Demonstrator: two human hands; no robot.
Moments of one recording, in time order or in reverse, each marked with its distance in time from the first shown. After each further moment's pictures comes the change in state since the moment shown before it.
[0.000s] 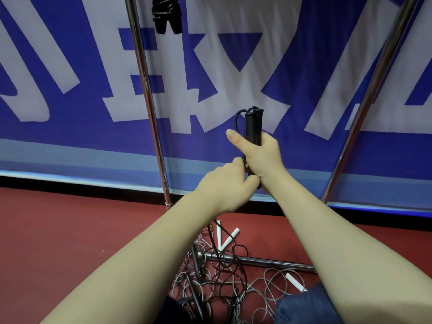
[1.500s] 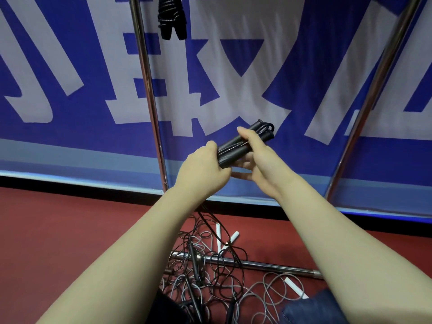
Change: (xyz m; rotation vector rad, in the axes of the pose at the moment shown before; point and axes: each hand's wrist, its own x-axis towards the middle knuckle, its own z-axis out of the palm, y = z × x) left_hand 0.012 -0.030 -0.022 0.046 0.347 -0.105; right_hand -0.006 -0.014 -0.006 0.096 -0.272 0.281
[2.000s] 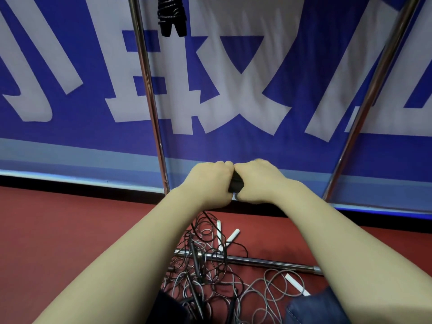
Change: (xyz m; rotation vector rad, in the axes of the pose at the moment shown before) left_hand -0.005 -0.007 0.016 0.451 -0.280 0.324; right_hand -0.005 0.021 -0.007 -1.668 -0.190 -0.361
